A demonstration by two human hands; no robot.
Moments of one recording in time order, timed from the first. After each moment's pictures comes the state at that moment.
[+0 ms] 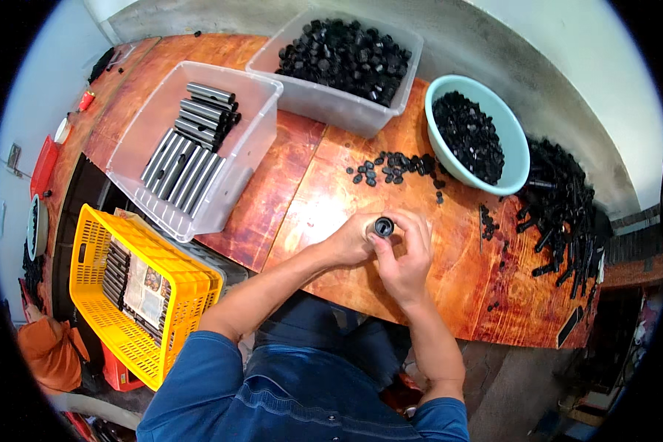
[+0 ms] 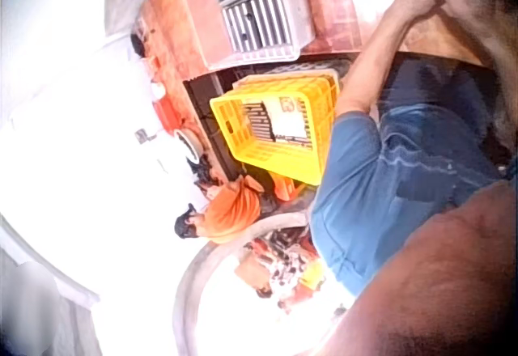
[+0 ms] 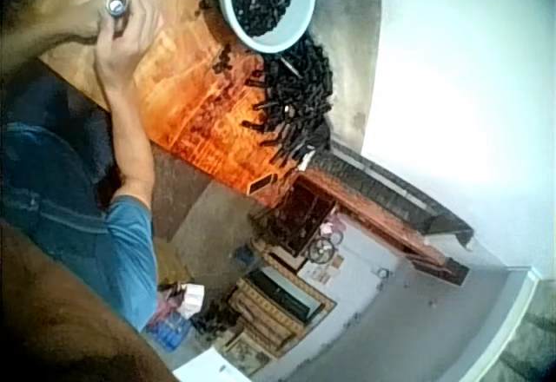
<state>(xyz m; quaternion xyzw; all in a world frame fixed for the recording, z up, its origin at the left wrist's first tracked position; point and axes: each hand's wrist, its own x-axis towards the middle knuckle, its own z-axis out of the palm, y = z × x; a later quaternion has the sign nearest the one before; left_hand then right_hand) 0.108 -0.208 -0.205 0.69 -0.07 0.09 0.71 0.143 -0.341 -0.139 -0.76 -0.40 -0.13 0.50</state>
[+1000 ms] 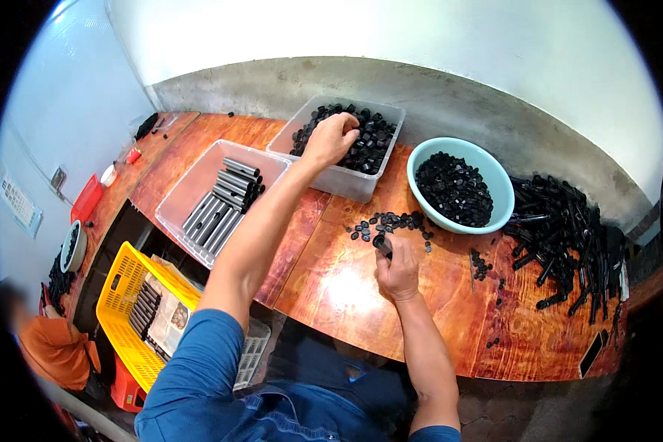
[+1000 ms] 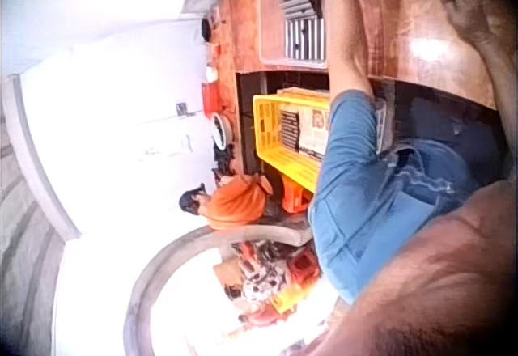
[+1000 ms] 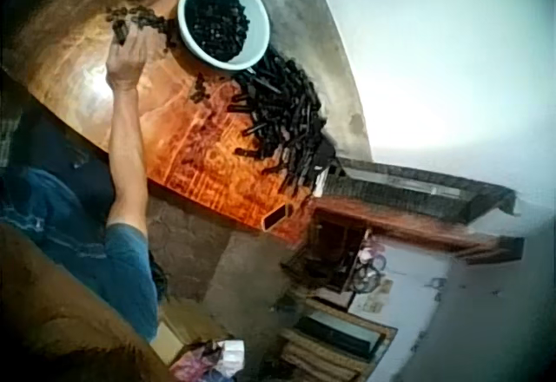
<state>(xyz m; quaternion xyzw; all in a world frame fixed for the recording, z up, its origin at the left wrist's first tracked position) 0.262 -0.064 -0.049 0.91 0.05 0.34 0.25 0.214 -0.346 -0.197 -0.73 -0.44 -0.24 0.46</state>
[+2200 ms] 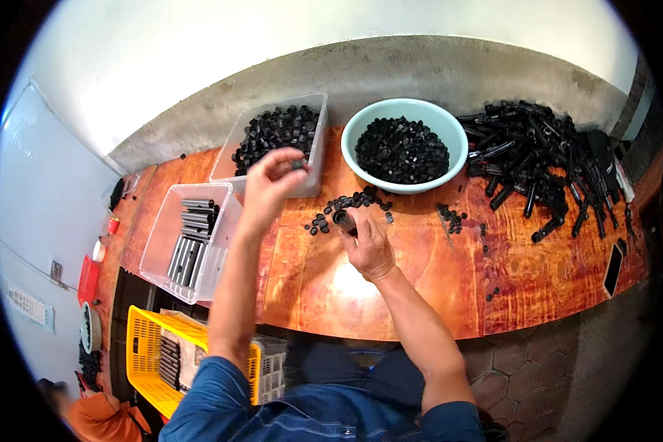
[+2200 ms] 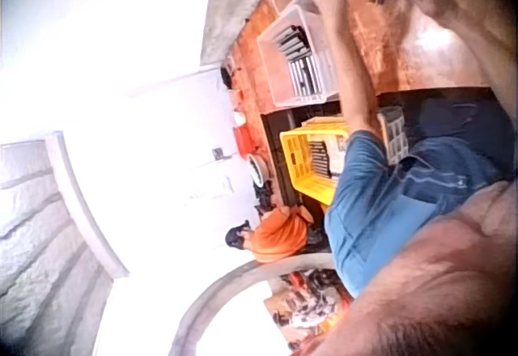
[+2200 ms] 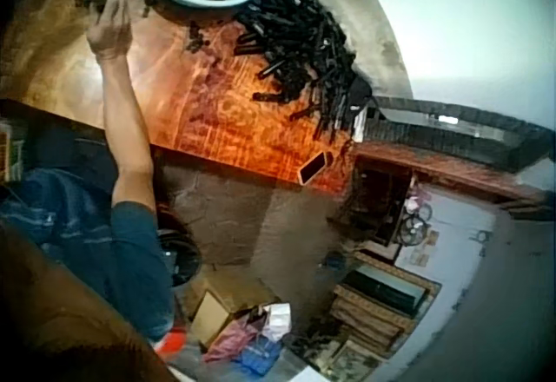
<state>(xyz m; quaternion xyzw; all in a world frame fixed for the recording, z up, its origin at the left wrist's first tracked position) 0.197 -0.159 -0.053 0.75 -0.03 0.22 0.63 0.226 -0.359 -0.200 -0.73 -0.37 -0.25 0.52</state>
